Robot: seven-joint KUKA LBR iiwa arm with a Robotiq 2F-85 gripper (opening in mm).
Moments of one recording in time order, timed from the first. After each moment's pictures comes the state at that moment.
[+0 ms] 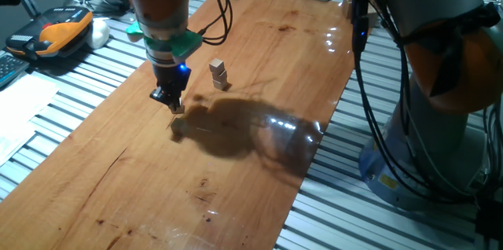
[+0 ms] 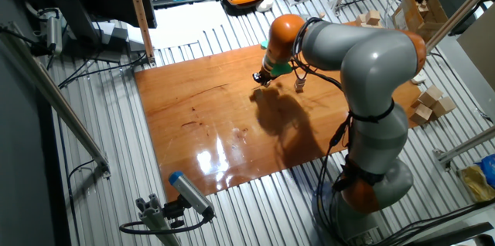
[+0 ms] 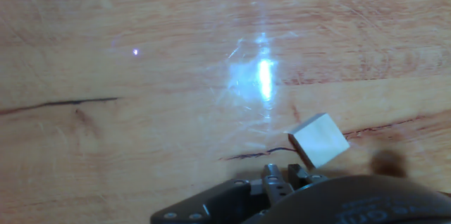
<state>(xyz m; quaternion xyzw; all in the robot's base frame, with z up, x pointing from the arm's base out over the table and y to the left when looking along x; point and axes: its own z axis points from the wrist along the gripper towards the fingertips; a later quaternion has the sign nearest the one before) 0.570 0.105 0.070 0.01 1.00 0.02 0.05</state>
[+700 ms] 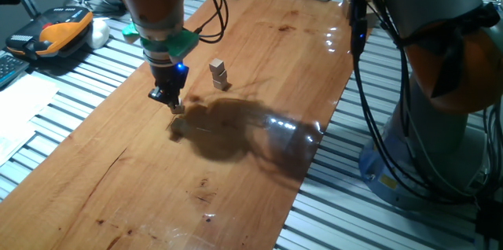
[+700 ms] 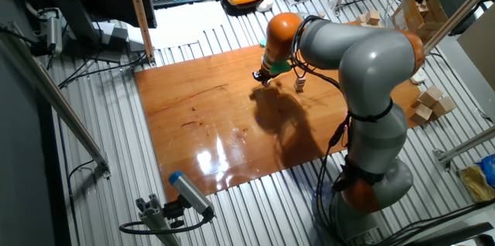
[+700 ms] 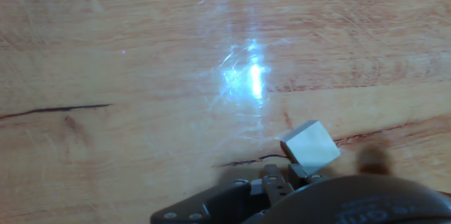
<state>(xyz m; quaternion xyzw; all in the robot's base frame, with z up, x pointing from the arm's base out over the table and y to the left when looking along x) 0.577 0.100 0.072 0.02 1.00 0.00 0.05</state>
